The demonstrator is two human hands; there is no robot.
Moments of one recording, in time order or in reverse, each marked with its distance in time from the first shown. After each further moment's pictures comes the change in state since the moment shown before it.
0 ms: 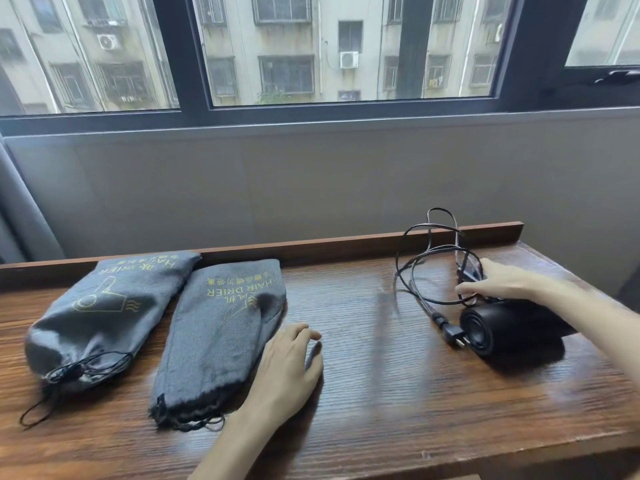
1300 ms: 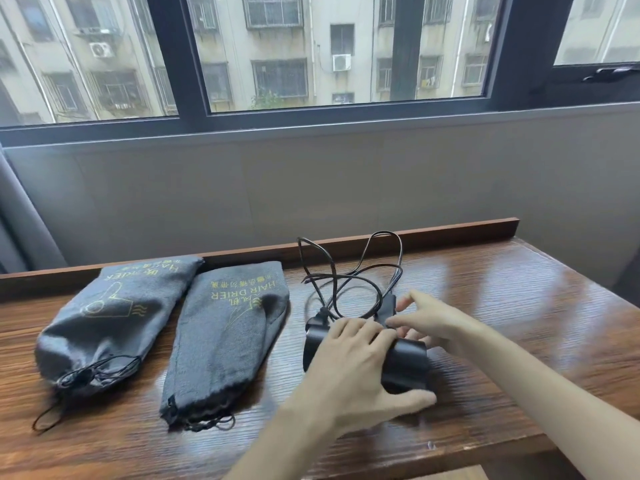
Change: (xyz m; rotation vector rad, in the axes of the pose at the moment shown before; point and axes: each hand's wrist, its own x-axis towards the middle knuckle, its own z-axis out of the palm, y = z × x) left_hand -0.005 0.086 -0.030 0.137 -0.100 0.374; right_hand -0.074 -0.104 0.071 0.877 -0.204 -0.102
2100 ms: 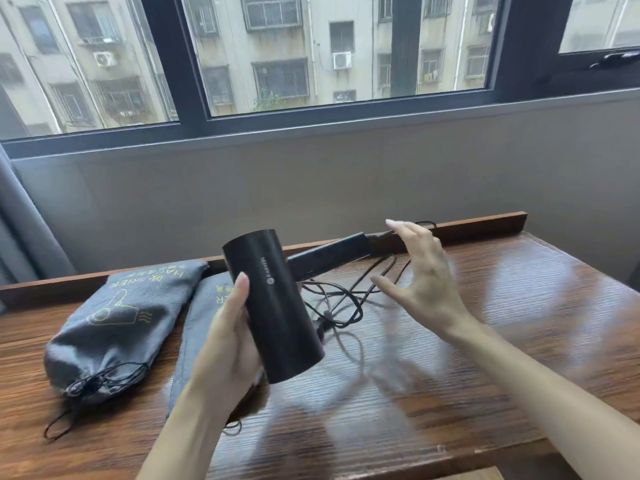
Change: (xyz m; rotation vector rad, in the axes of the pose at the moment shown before) left_hand -0.030 -0.075 -0.062 -1.880 0.406 -0.573; right_hand 0.010 -0.022 0.003 -0.406 0.654 -0.934
